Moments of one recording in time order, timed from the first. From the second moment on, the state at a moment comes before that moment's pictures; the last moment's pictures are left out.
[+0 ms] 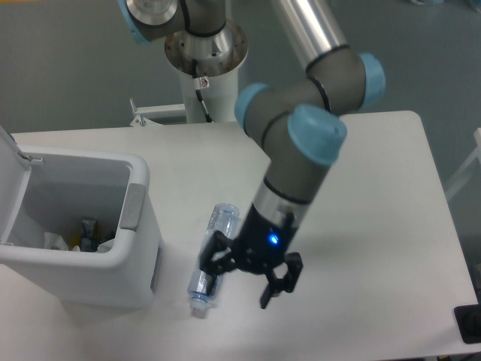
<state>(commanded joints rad) 2.43 -2.14 -1.41 -0.91 1.12 0.40</state>
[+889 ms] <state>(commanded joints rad) 2.33 -2.25 -1.41 -1.09 1.22 0.47</state>
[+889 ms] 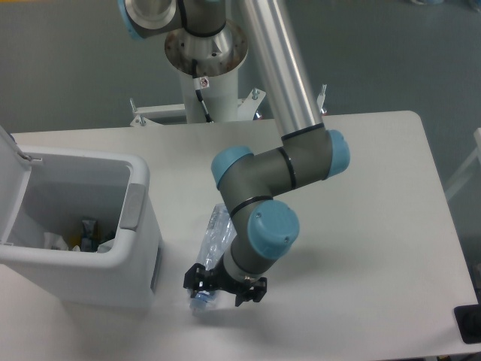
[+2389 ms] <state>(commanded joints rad) 2.39 -2.18 -1.30 -1.08 1.20 0.50</state>
